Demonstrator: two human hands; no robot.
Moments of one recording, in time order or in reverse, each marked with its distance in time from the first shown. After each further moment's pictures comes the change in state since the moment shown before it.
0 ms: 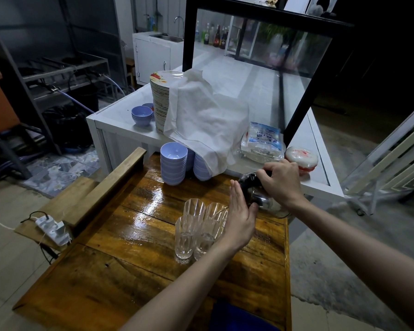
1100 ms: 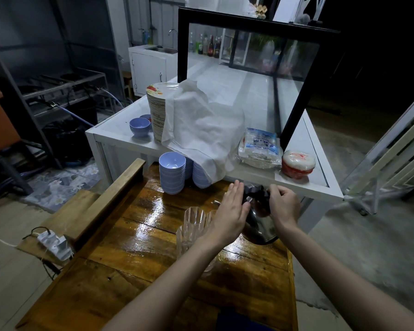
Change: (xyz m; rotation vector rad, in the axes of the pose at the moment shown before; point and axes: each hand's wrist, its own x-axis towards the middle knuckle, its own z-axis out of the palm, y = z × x) left_hand 0.013 0.006 -0.038 0.254 -0.068 0.145; right_hand -0.045 -0.006 0.012 0.472 0.137 0.702
